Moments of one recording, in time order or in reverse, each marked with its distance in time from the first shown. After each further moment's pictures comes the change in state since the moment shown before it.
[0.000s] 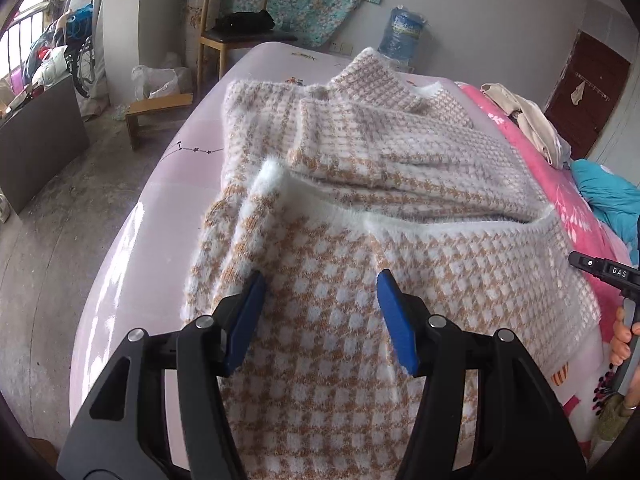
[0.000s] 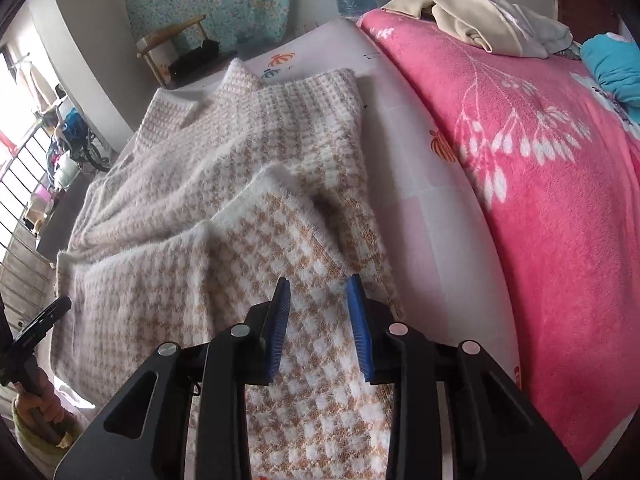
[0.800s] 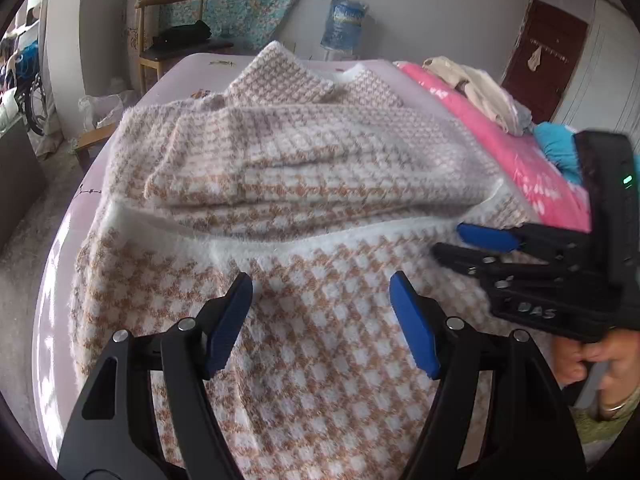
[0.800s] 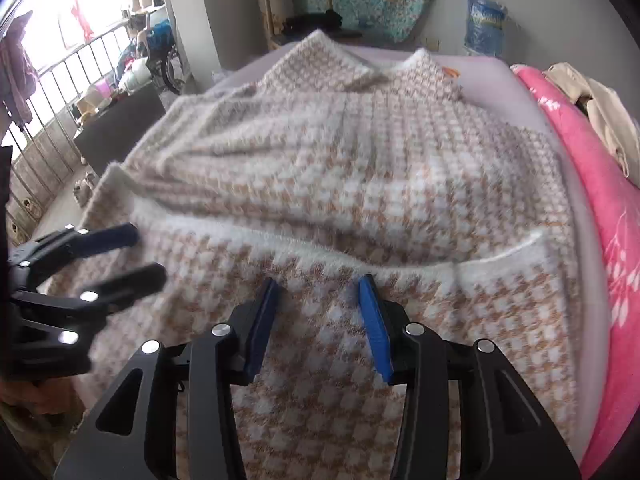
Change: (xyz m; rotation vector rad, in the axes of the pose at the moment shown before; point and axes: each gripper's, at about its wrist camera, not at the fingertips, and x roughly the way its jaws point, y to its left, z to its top) left arm 0.016 -0.075 0.001 0.137 -0.003 -0.134; right arm 0.054 0.131 -0.010 -0.357 0.023 0.135
